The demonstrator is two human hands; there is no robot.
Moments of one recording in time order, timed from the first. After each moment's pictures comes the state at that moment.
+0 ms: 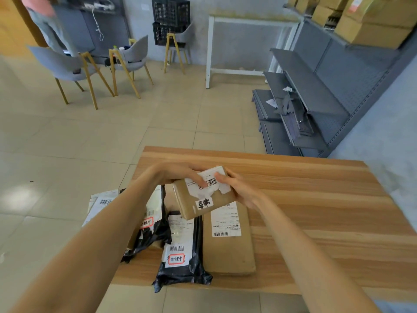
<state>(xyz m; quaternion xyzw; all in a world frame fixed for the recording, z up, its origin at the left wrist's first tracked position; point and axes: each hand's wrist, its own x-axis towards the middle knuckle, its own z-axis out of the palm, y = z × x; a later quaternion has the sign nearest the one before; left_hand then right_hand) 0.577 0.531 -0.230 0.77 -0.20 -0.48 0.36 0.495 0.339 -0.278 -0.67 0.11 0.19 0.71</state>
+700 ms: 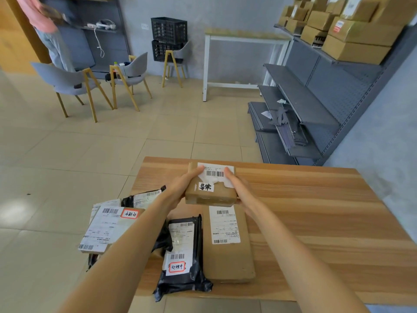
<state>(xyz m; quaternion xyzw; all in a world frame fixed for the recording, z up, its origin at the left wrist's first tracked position) 0.553 0.525 -0.273 0.69 -0.01 -0.32 0.65 0.487 0.342 -0.276 -0.69 0.21 0.07 0.68</state>
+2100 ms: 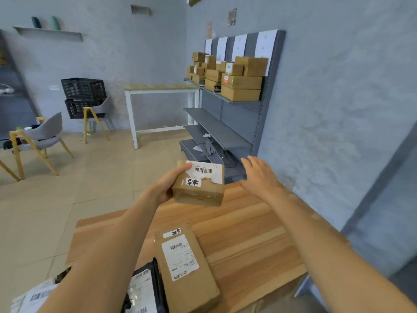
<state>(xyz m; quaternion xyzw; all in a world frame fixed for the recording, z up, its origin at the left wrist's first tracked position) 0.535 0.417 -0.156 0.64 -0.17 -0.41 0.63 0.370 0.209 -0.144 -0.96 0.24 -0.14 -0.07</state>
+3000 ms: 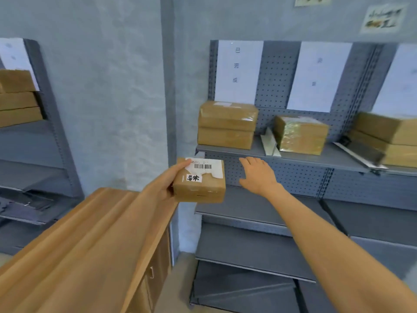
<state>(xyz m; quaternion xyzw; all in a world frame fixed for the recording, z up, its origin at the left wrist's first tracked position) 0.175 0.282 -0.090 0.43 -0.45 -0.67 0.41 -0.090 0.296 -0.083 -0.73 0.67 -0.07 -0.12</state>
